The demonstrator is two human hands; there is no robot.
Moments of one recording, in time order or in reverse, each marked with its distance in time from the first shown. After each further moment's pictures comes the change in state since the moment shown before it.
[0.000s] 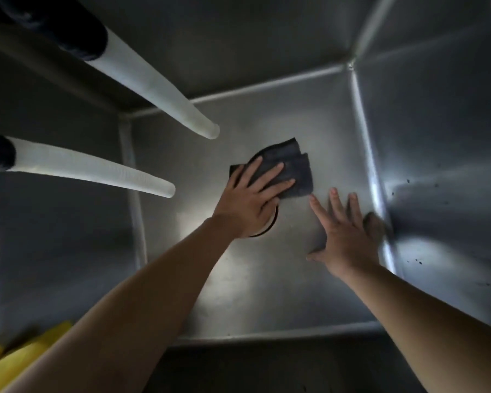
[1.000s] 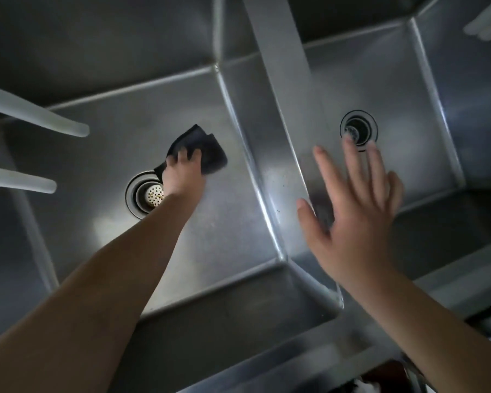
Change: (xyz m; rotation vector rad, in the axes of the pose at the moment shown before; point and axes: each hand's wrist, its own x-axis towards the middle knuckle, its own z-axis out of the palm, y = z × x) left_hand 0.068 0.102 -0.045 -0.119 -0.294 -0.478; right_hand -0.189 0.076 -0.145 0.071 0.753 0.039
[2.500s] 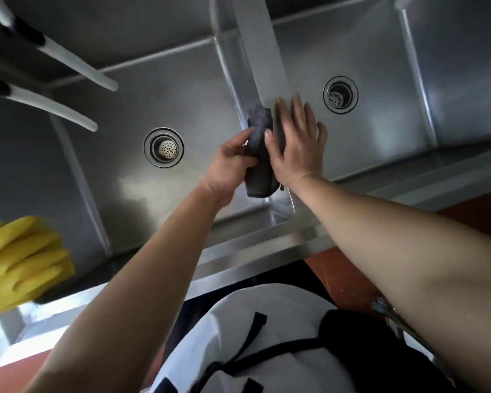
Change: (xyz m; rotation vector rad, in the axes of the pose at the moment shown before) left_hand -0.217 0.125 -0.125 -1.476 -0.294 -0.138; right_hand 0.000 0.018 0.020 0.080 -0.178 0.071
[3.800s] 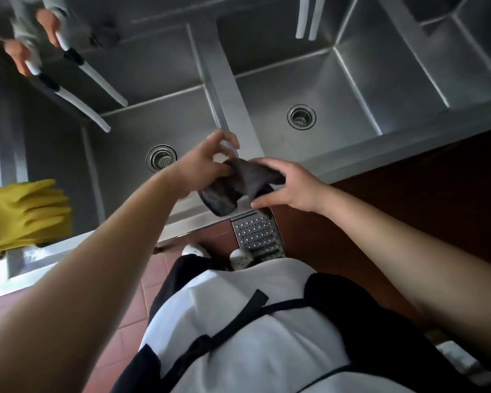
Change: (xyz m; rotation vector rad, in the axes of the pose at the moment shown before) left_hand -0.142 -0.030 0.049 0.621 -0.150 0.376; right_hand -0.185 0.081 -0.128 0.964 -0.556 -0.231
